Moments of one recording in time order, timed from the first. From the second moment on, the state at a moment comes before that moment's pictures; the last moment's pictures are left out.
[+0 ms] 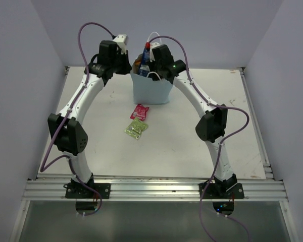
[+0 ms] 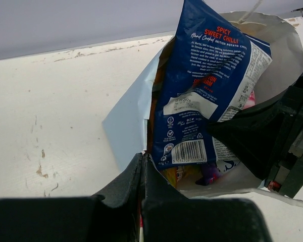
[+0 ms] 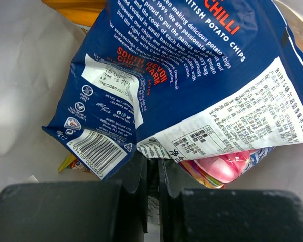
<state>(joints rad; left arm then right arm) -0.29 1.86 1.88 -0.51 0.12 -0.20 0.56 2.29 2.42 -0.79 0.12 0.07</state>
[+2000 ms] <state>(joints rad) -0.29 1.86 1.89 -0.53 0.12 -0.19 0.89 2.18 1.65 -0.44 0.05 -0.08</state>
